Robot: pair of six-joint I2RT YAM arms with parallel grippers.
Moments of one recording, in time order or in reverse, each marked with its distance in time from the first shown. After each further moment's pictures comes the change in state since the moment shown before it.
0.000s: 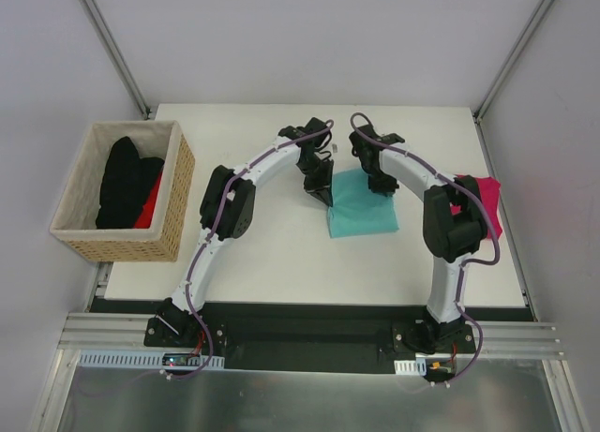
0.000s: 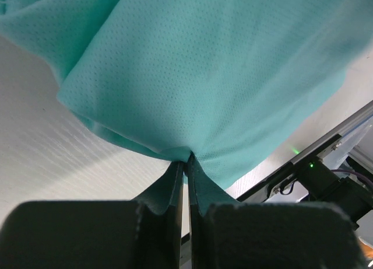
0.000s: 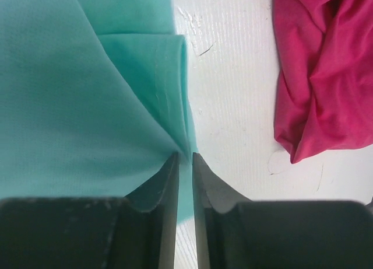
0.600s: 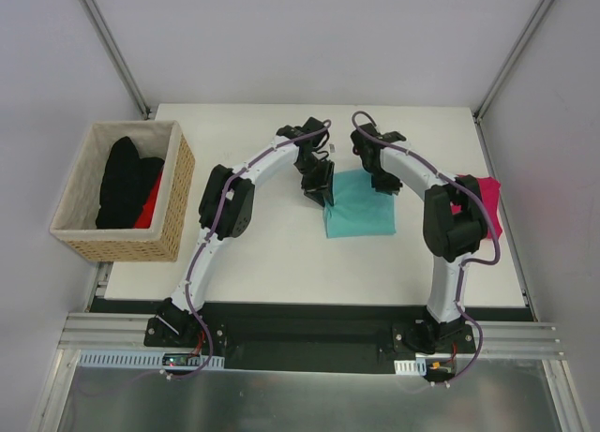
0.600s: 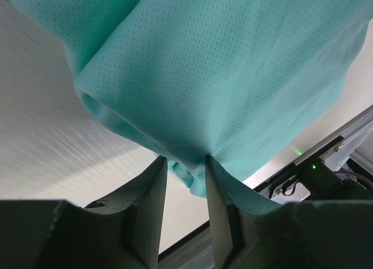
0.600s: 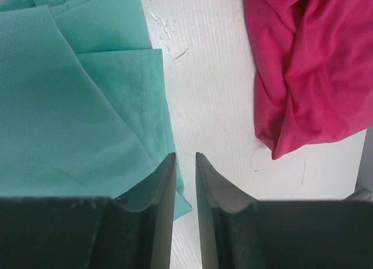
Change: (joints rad) left arm 0.007 0.000 -0.010 -0.010 -0.009 0.007; right arm -0.007 0.008 0.023 -0.042 0.056 0.010
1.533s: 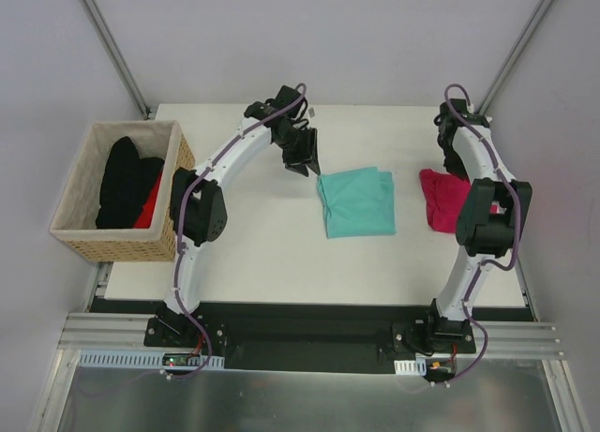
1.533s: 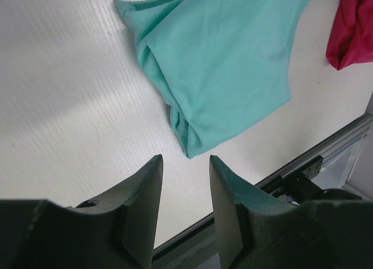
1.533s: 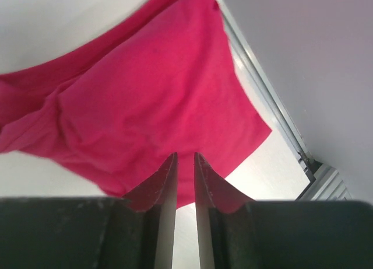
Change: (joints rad) left arm 0.077 -0.248 -0.042 -0.012 -0.119 0.005; right arm -0.446 -0.027 0.126 -0.017 0.063 -0.082
